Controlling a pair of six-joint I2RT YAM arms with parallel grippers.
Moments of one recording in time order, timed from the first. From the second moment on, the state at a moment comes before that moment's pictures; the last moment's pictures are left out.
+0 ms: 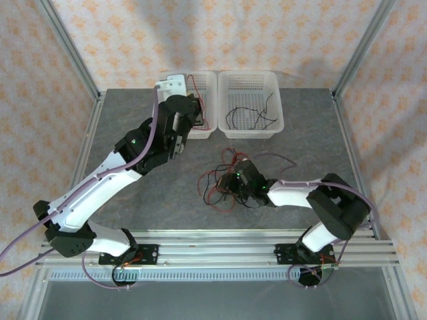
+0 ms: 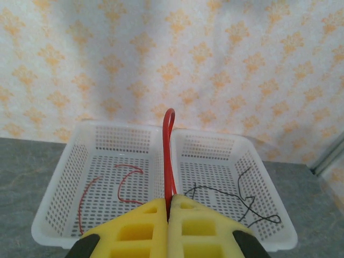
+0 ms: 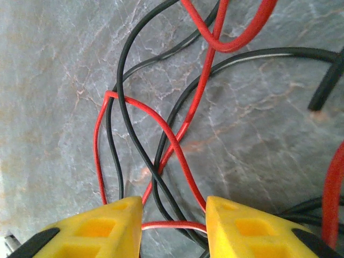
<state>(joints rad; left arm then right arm) -0.82 1.40 1.70 -0.61 -0.79 -0.42 0.76 1.52 0.58 0.15 -0.14 1.06</state>
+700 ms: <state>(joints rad) -0.48 1.70 1.85 -0.39 -0.68 -0.24 0.76 1.18 0.67 -0.16 -0.10 0.86</state>
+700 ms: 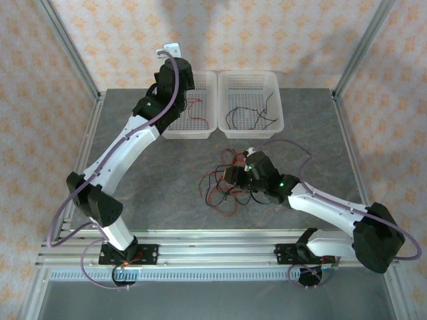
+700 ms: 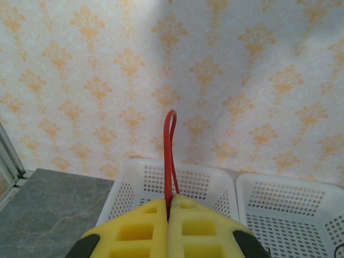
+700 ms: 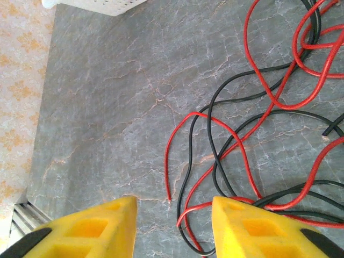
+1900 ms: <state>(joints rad) -0.31 2.18 1.82 -0.23 -0.37 -0.33 0.76 1.09 0.66 -0.21 -0.05 0.87</state>
